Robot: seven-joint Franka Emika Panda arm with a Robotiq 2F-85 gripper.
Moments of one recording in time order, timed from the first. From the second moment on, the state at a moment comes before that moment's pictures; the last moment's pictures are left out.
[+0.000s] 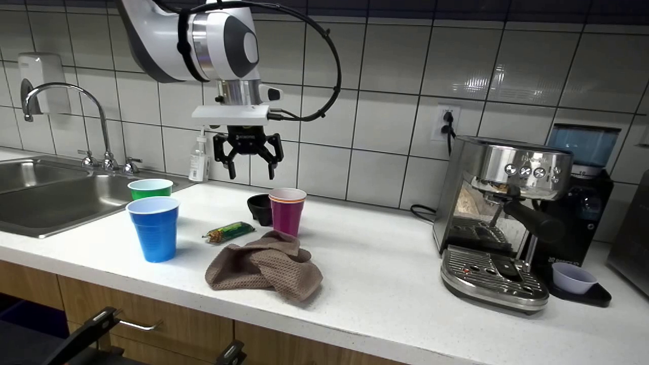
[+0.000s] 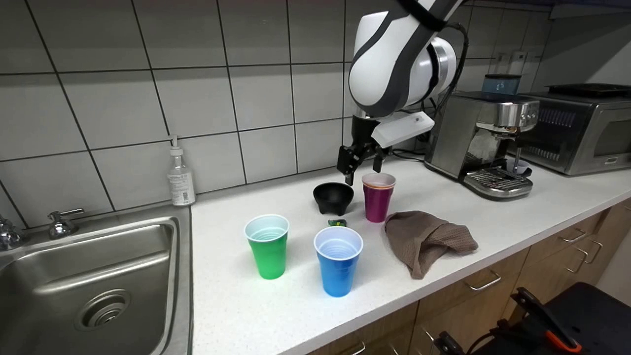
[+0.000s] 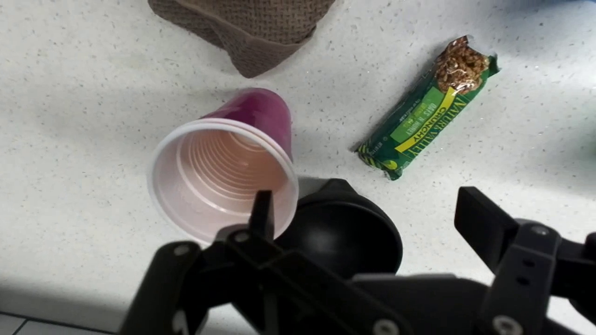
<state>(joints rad) 0.07 0.09 -0.01 -2.41 -0.18 2.68 -0.03</state>
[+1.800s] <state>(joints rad) 0.09 0.00 0.04 -2.51 -0.21 2.68 0.08</state>
